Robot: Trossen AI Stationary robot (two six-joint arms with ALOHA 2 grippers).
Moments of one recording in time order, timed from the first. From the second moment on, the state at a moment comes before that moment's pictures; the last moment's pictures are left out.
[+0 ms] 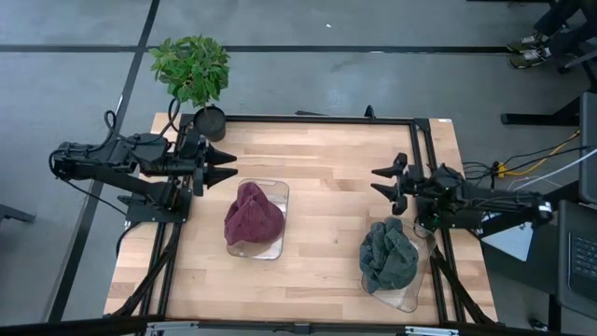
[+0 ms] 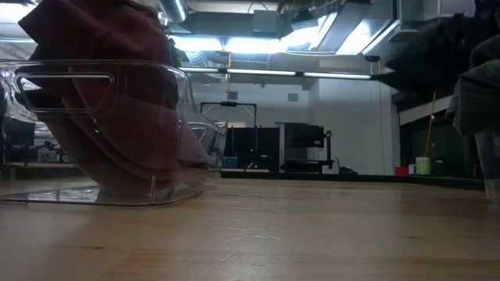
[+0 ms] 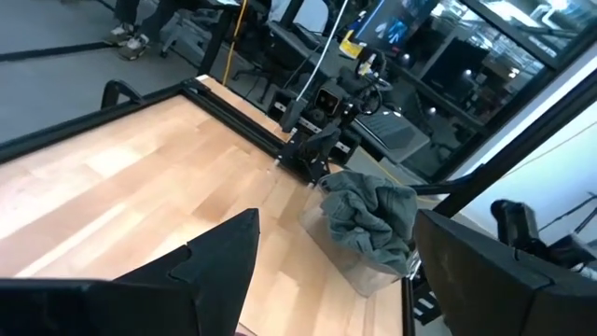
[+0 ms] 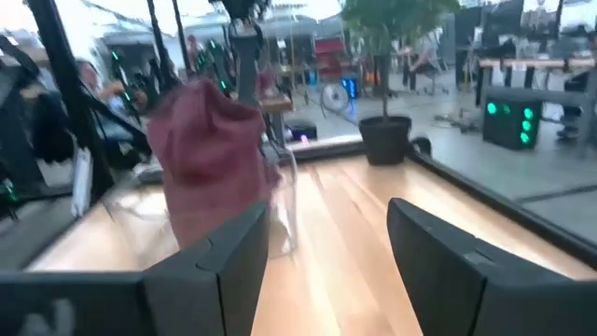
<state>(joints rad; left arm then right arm) -0.14 0.70 0.99 -0.47 -0.28 -0.64 -0.15 0.18 0.01 0.23 0.02 0.10</state>
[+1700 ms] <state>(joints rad) -0.13 0.00 0.01 0.13 -0.11 -0.19 -0.24 0.09 0.01 0.01 -0.02 0.02</state>
